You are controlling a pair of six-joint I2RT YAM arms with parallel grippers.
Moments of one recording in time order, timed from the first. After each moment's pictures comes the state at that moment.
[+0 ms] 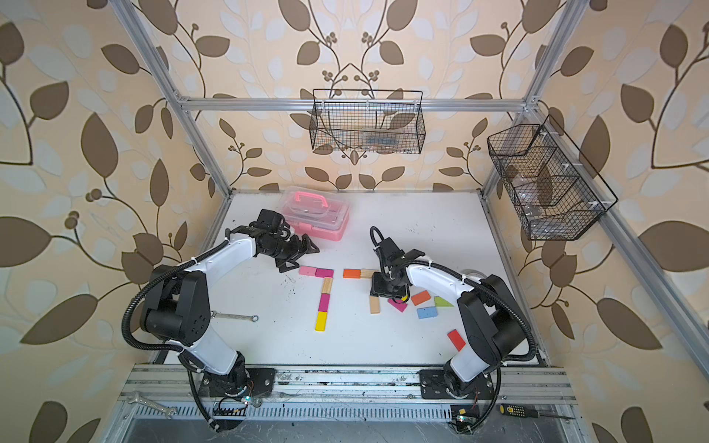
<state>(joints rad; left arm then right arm) -0.18 1.65 1.14 -0.61 0.52 -0.67 0.53 1.60 0.98 -0.67 -0.20 0.64</state>
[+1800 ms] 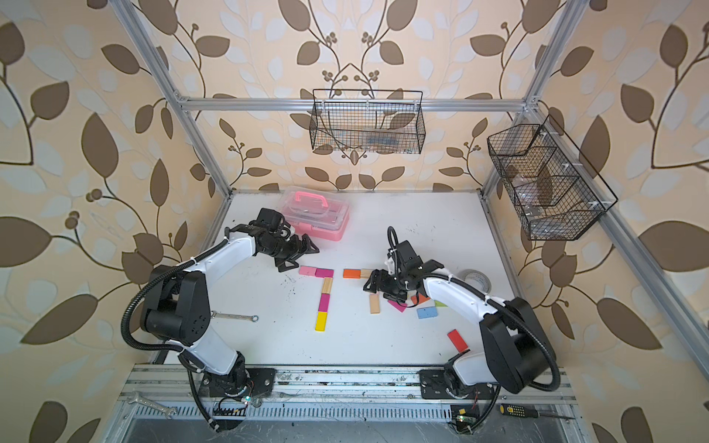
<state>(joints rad) -0.18 1.65 1.16 -0.64 0.52 -0.63 0.49 1.37 0.75 -0.45 -0.44 0.79</state>
